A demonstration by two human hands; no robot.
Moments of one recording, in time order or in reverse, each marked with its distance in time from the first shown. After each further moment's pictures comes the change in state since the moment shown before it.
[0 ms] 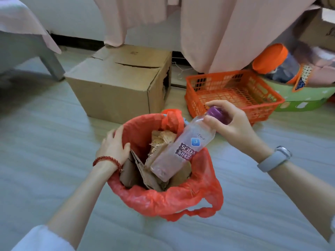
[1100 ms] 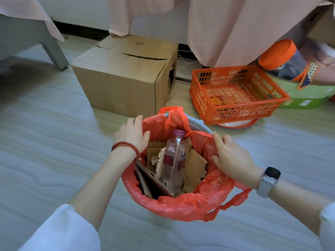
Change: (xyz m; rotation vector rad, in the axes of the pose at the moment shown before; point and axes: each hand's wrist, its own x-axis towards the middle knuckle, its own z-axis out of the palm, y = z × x) left_hand -0.013 0.032 -0.015 0.121 -0.038 0.087; right_hand -0.060 0.025 0.043 -1.084 -0.412 0.273
